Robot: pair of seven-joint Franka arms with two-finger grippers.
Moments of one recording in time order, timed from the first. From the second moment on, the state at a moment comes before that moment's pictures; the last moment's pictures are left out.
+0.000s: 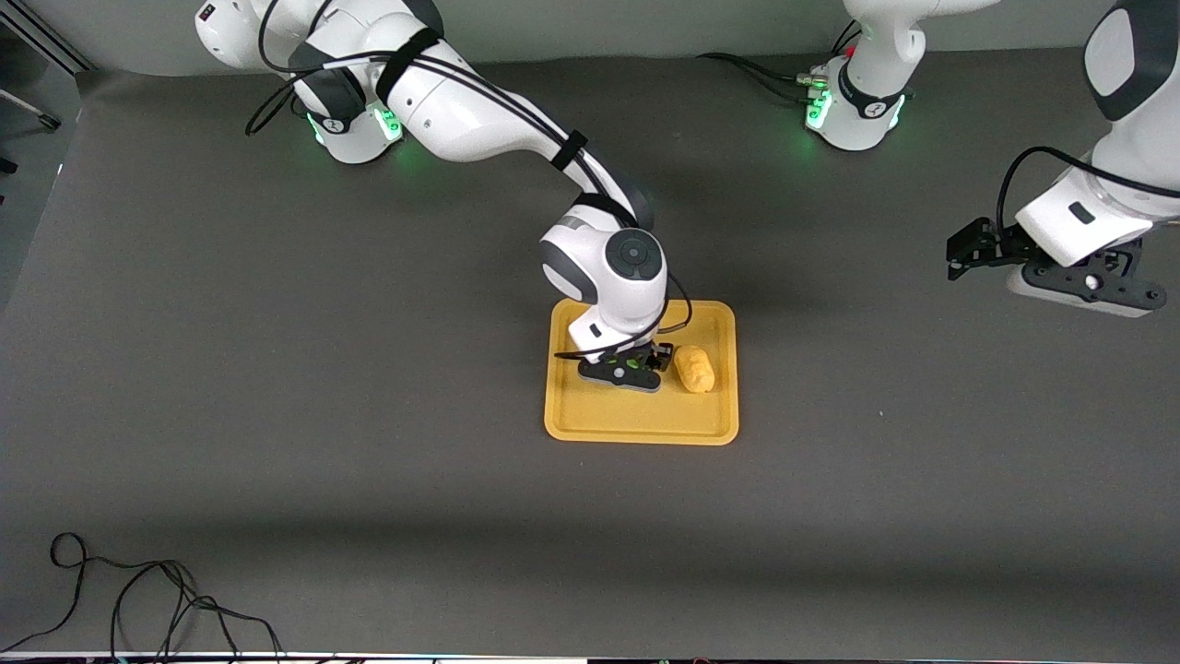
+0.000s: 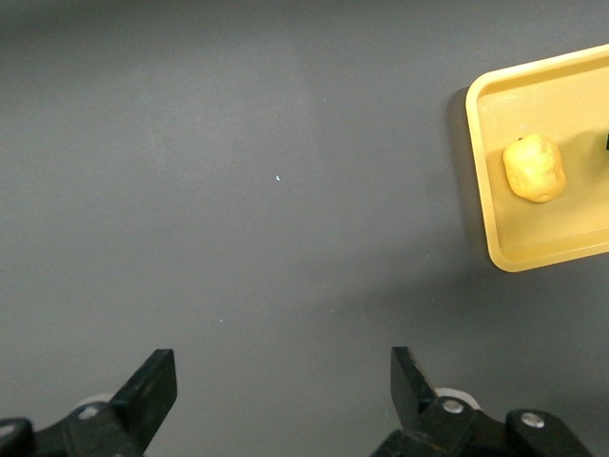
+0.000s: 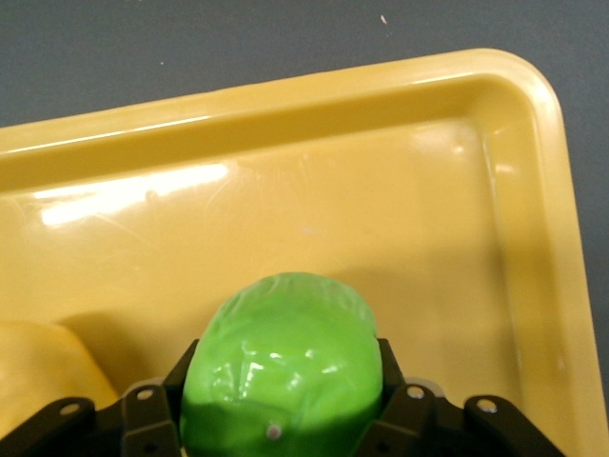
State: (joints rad) left arm 0.09 -0.07 -0.16 -1.87 -0.02 1.81 0.19; right arm 0.82 1.02 -0.01 -1.08 -0.13 2.15 1.10
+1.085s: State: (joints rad) left arm 0.09 -0.06 -0.15 -1.86 -0.02 1.78 0.20; right arm 0.81 0.91 -0.02 -1.05 -0.14 2.03 1.10
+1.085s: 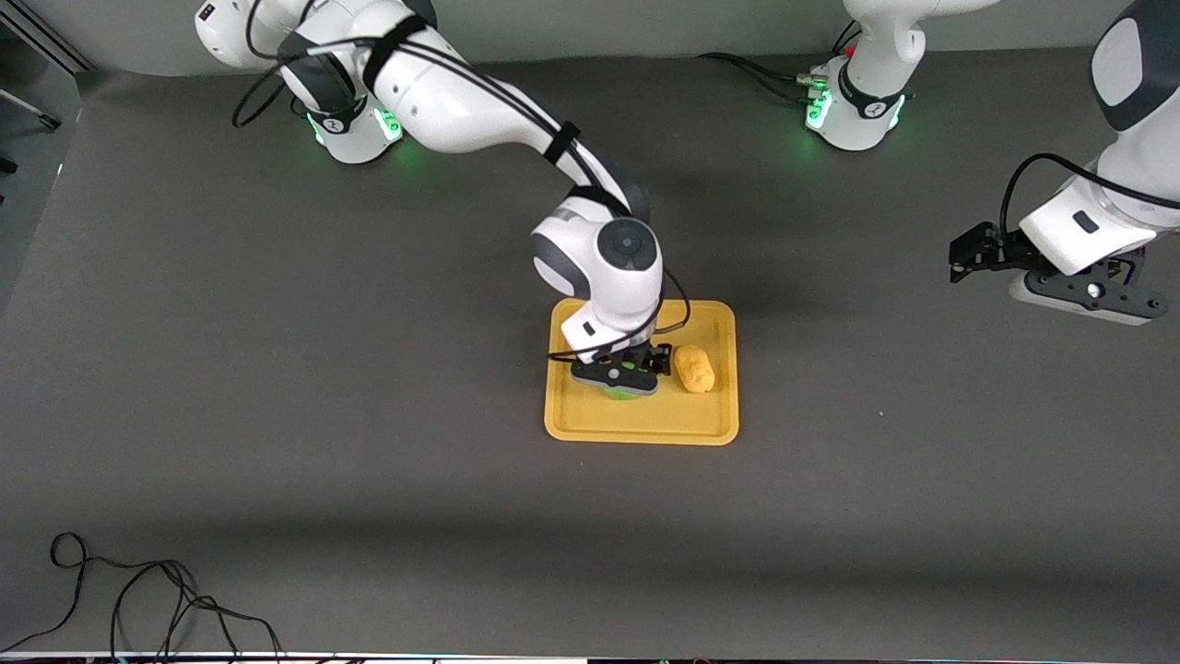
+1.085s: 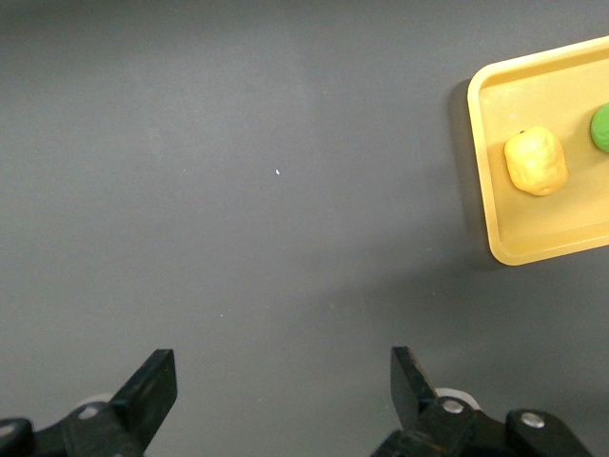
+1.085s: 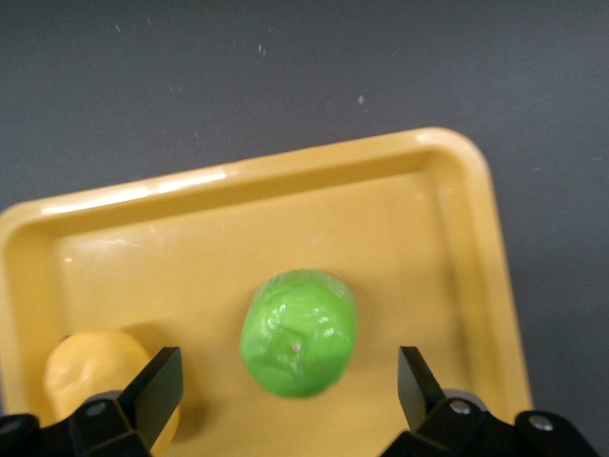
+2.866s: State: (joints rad) left arm 0.09 -0.05 -0.15 -1.85 -0.03 1.78 0.20; right arm -0.01 0.05 0.01 -1.58 -0.02 1.61 0.10
